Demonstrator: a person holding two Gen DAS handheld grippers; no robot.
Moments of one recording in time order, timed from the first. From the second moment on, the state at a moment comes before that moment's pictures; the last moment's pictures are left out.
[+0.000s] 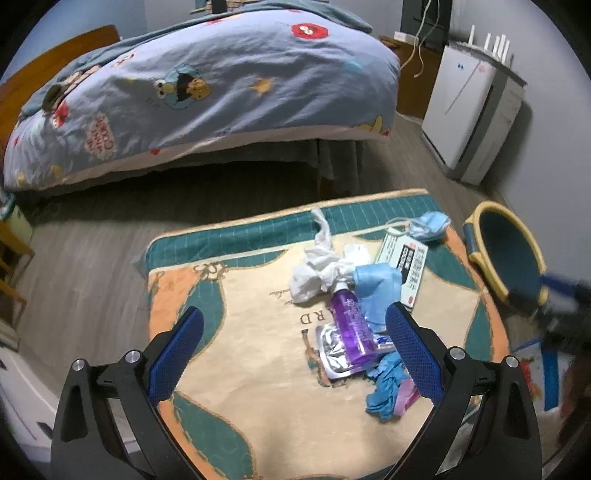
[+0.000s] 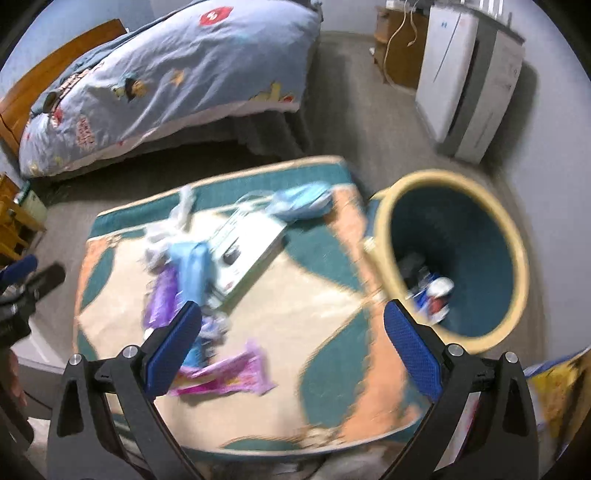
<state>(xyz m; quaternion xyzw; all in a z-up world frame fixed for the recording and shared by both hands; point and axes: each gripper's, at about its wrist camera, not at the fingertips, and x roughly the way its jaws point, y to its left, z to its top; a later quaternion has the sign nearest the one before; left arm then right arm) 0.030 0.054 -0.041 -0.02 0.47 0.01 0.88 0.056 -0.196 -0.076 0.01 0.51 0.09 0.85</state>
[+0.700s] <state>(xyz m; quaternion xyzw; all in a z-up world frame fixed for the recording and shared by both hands) 0.010 0.088 -0.025 -0.06 0.45 0.02 0.89 0.007 -0.094 -0.151 -0.08 0.53 0.18 0.82</state>
